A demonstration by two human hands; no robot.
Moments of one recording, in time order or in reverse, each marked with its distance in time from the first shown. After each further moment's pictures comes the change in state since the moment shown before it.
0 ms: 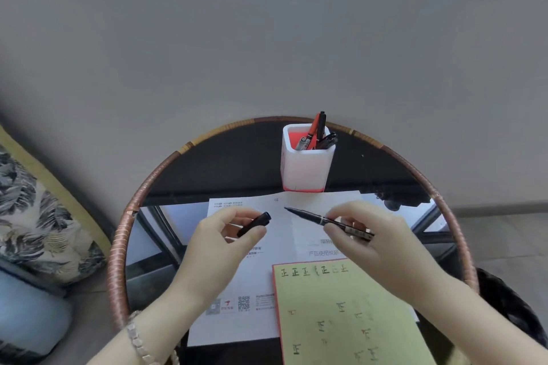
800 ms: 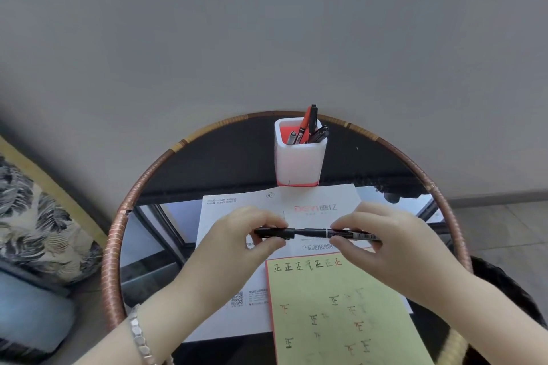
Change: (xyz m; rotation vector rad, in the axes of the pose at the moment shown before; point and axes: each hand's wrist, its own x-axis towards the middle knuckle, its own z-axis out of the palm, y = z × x) left_hand -0.009 0.024 0.011 0.290 -0.228 0.237; right_hand -0.015 0.010 -0.017 -0.251 -0.014 -0.146
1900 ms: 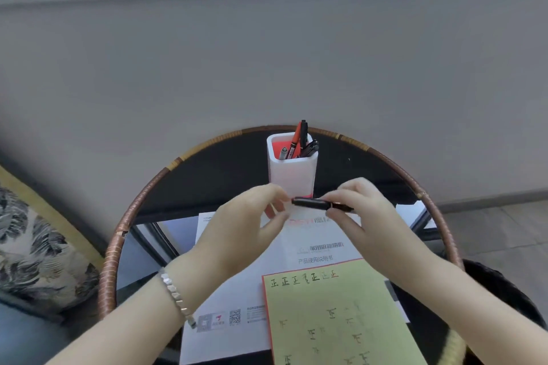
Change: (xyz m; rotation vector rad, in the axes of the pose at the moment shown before) left_hand 0.046 0.001 0.000 0.311 0.063 0.280; right_hand 0.031 0.003 0.003 0.159 0.063 0.139
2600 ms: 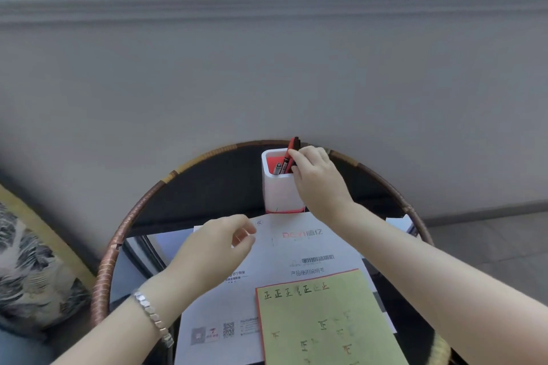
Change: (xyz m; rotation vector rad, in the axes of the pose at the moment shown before) left_hand -0.013 -0.018 -0.011 0.013 -0.187 -0.361; right_hand 0.093 0.021 0.035 -0.429 0.296 -0.242
